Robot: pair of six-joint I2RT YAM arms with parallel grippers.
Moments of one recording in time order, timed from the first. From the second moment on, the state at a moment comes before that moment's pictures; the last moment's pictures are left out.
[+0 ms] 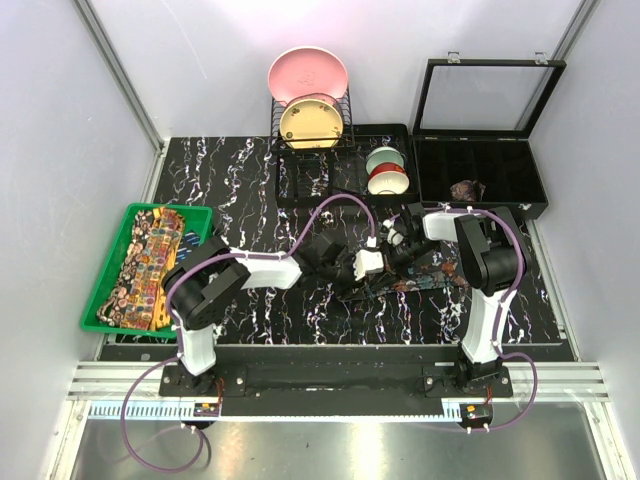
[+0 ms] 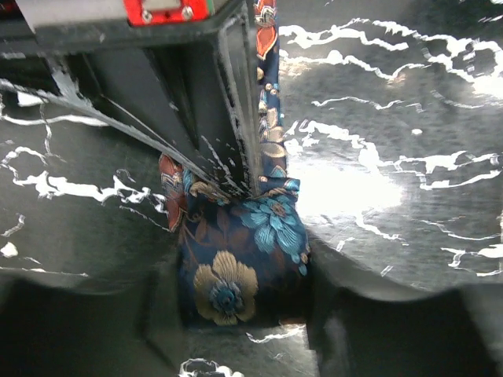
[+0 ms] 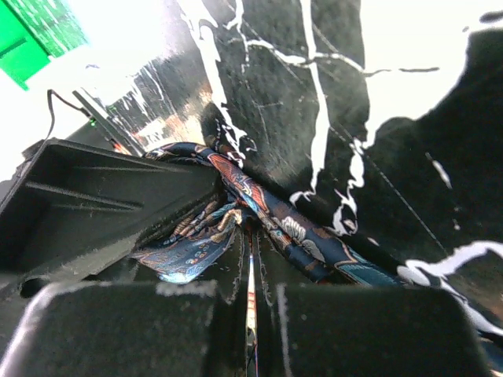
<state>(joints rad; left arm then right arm) -0.87 1.86 0.95 0.16 0.52 0.35 0.27 2.00 1.08 -0.64 -0.82 0.29</state>
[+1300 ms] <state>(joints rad) -0.86 1.87 1.01 0.04 0.50 0.44 0.27 1.78 0.92 -0.42 -0.95 0.36</state>
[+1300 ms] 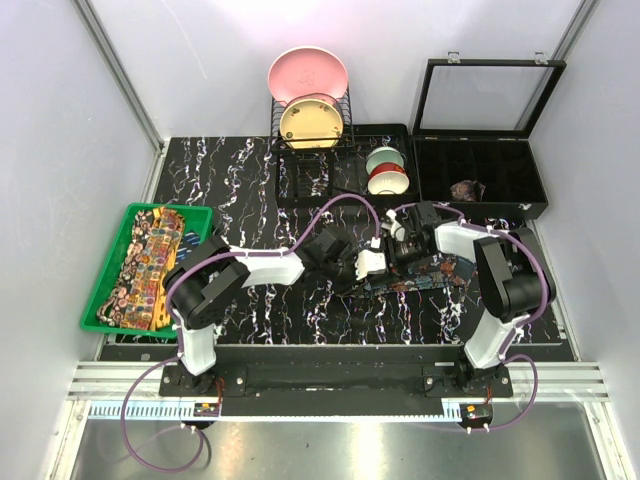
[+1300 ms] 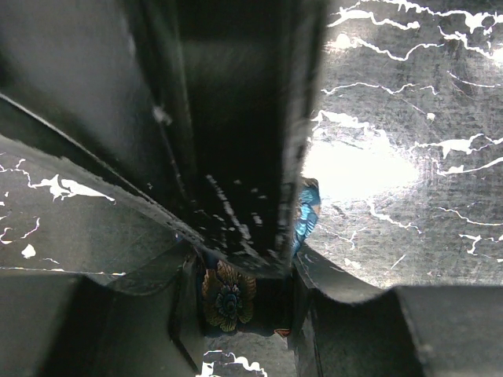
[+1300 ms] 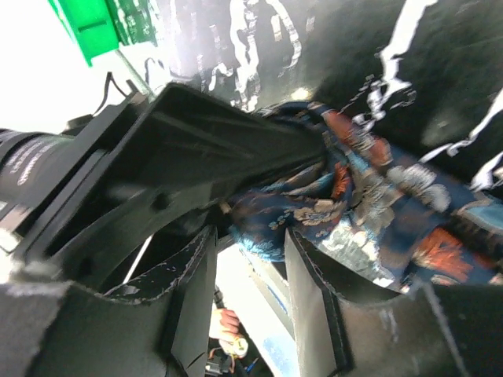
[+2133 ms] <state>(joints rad) -0.87 1.87 1.02 0.02 0.50 0.44 0.28 1.82 0.97 -0.56 -0.89 0.27</state>
